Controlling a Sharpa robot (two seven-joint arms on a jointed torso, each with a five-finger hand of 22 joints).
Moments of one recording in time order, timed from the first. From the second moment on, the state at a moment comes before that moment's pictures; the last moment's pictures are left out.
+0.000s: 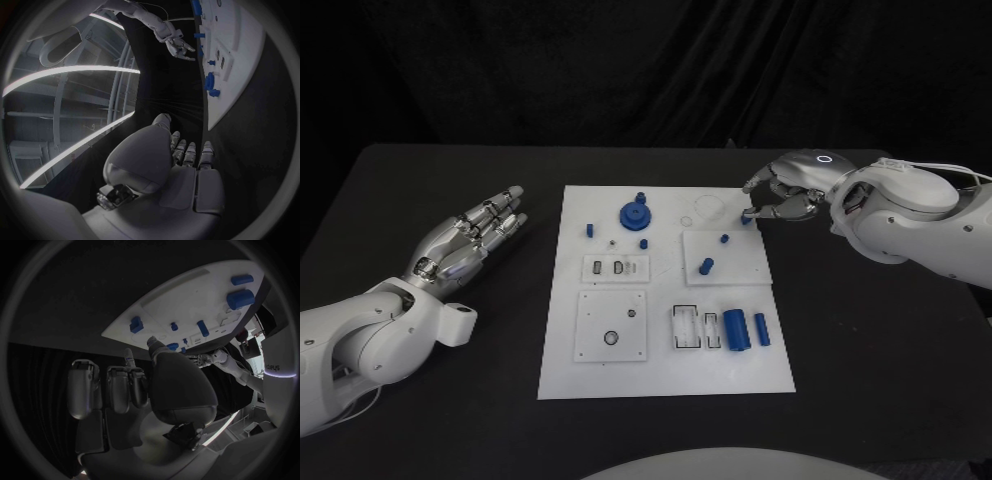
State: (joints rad) left arm 1.22 -0.98 -0.21 1.48 -0.19 -0.02 0.68; left_hand 1.59 0.24 -0.13 0.27 0.56 0.27 0.04 0.03 0.03 0.05 0.03 0.04 0.02 0.00 0.04 0.00 0.00 0.15 0.00 0.14 0.00 0.00; right arm 1.45 -1.17 -0.25 1.63 -1.65 -0.33 -0.13; right_hand 1.22 -0.06 0.16 0.22 0.09 0.81 0.07 0.08 0.22 1.47 -0.02 1.57 1.31 1.47 -0.08 1.55 1.31 0.05 1.47 0.04 1.44 1.31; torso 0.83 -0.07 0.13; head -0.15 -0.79
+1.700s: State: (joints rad) left arm 1.22 -0.98 -0.21 1.47 -0.19 -0.01 0.68; left_hand 1.58 0.24 -0.12 0.27 0.56 0.27 0.04 0.03 0.03 0.06 0.04 0.04 0.02 0.00 0.04 0.00 0.00 0.15 0.00 0.14 0.00 0.00; right arm 1.41 -1.14 -0.25 1.59 -1.64 -0.34 -0.14; right_hand 1.30 -0.10 0.15 0.23 0.14 0.86 0.07 0.10 0.24 1.47 -0.02 1.57 1.31 1.47 -0.08 1.51 1.31 0.05 1.47 0.04 1.42 1.31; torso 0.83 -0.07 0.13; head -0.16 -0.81
